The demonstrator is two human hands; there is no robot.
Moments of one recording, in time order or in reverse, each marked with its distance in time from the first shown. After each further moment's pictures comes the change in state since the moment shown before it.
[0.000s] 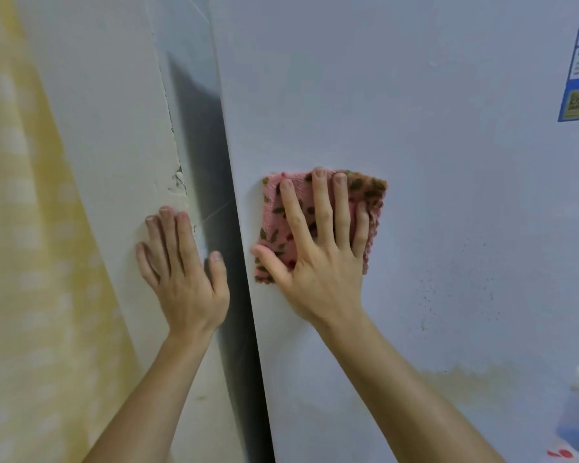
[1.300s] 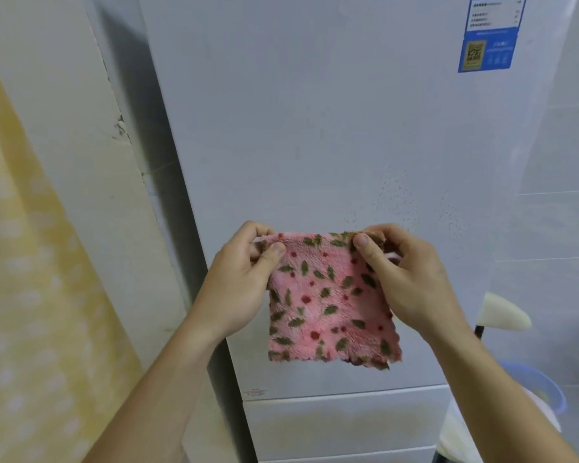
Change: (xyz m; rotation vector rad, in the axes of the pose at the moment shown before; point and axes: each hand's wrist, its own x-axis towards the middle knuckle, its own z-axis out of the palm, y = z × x) left_hand -0.005 0.179 -0.132 -0.868 -0.962 -0.543; right_hand -0.062 0.131 -0.169 0.699 -0.518 0.677
